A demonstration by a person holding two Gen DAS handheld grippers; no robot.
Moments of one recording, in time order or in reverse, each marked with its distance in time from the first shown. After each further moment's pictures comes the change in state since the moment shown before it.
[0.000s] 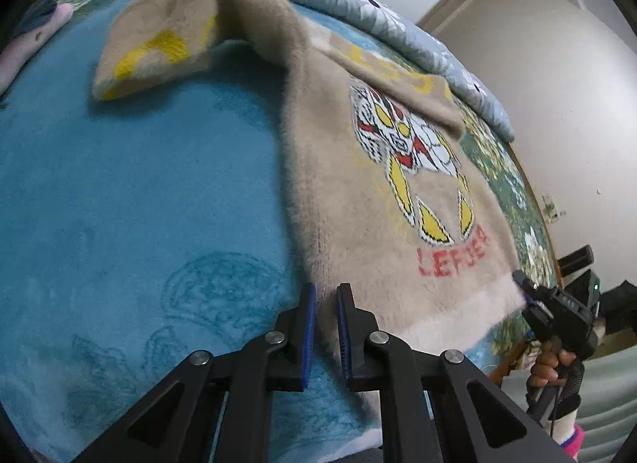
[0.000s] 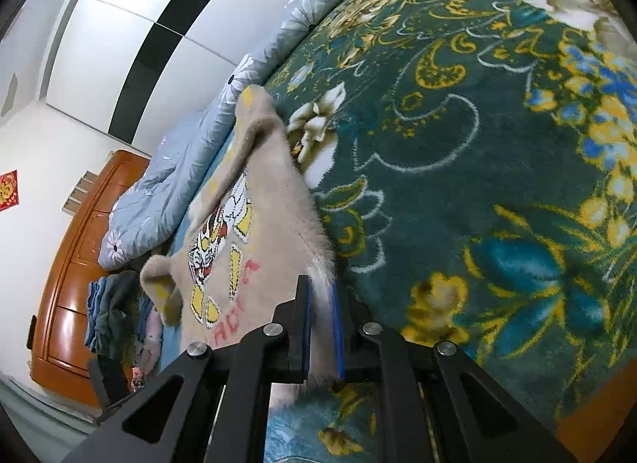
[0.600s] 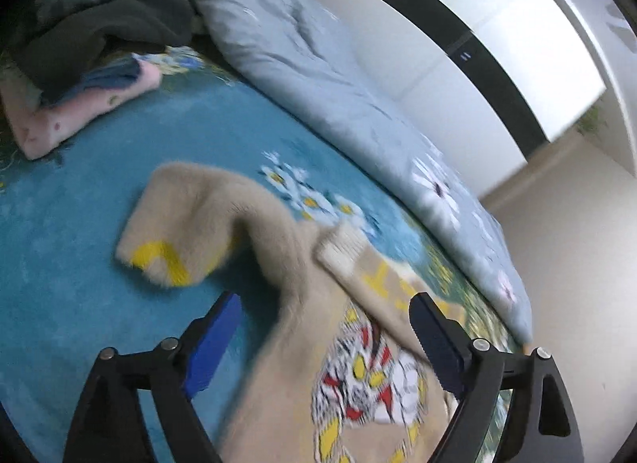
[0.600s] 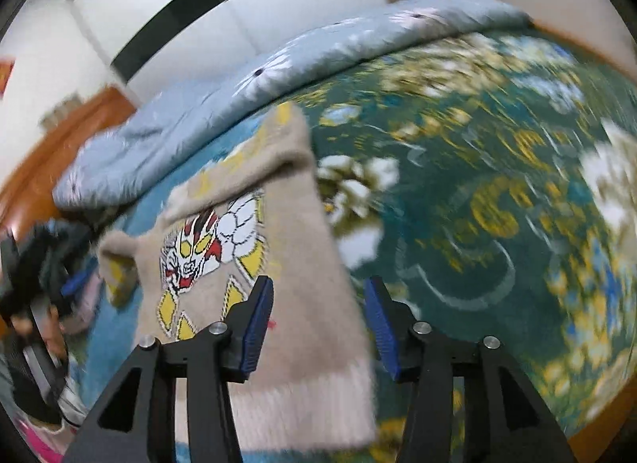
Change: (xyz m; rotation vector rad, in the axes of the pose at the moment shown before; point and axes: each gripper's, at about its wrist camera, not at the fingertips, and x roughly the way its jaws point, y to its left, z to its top) left arm -0.033 -0.019 0.114 -0.451 -0.519 0.132; right arm 0.032 0.099 0.043 -0.438 -0.016 -0.260
